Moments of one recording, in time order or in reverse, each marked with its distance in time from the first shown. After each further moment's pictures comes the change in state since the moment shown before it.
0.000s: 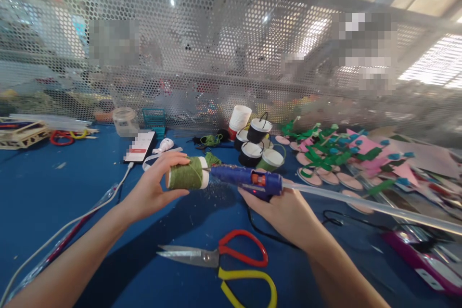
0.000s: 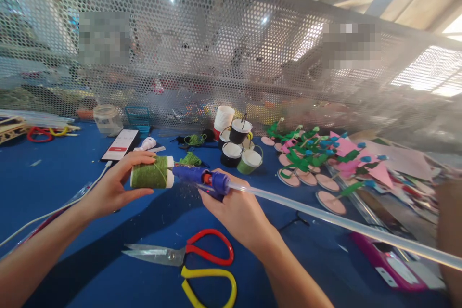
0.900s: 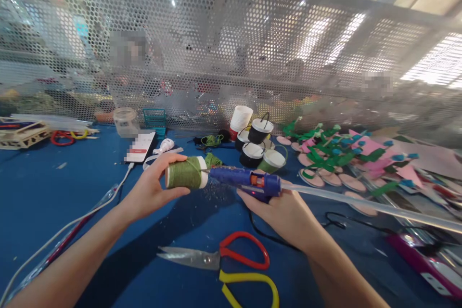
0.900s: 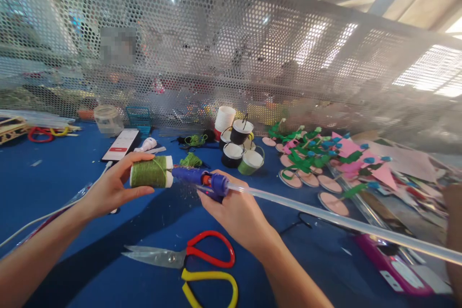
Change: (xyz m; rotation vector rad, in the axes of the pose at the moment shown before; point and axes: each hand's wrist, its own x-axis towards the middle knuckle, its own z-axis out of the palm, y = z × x) left_hand -0.001 -0.003 0.003 -0.092 0.038 -0.193; right_hand 0.000 0.004 0.007 0.064 0.031 0.022
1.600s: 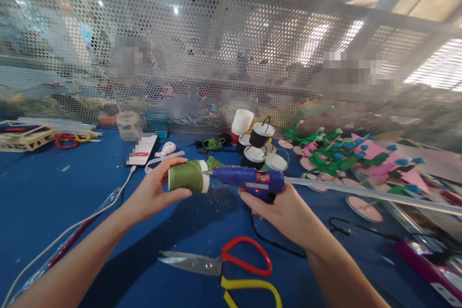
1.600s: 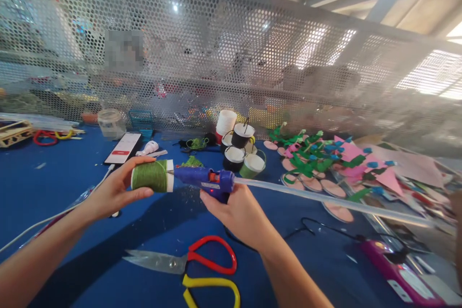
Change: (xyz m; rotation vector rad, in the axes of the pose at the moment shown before) left_hand 0.000 0.008 0.000 -0.144 -0.022 -0.124; right_hand -0.002 0.018 0.002 0.116 -0.104 0.054
